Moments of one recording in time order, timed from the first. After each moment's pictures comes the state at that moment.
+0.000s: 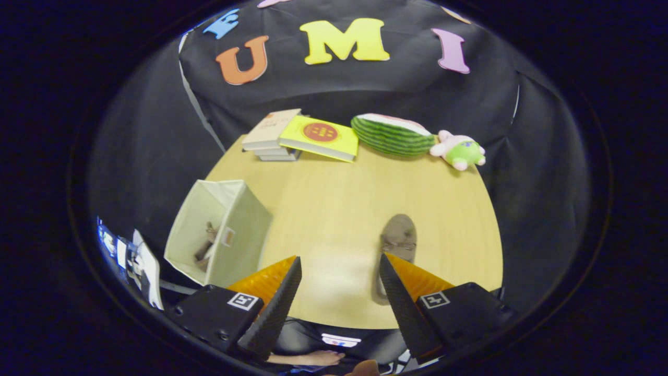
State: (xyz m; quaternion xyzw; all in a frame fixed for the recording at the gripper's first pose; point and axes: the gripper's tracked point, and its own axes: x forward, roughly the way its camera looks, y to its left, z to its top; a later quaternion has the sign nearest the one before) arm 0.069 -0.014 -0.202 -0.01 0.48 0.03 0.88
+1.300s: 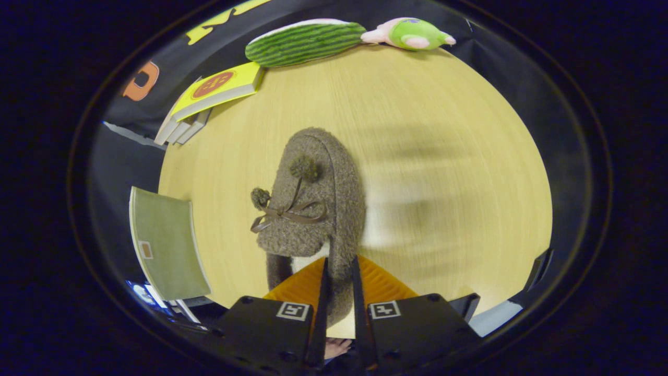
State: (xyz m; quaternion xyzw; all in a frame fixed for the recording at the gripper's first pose) arm 0.080 -0.117 -0.370 0.17 0.62 -0.02 0.77
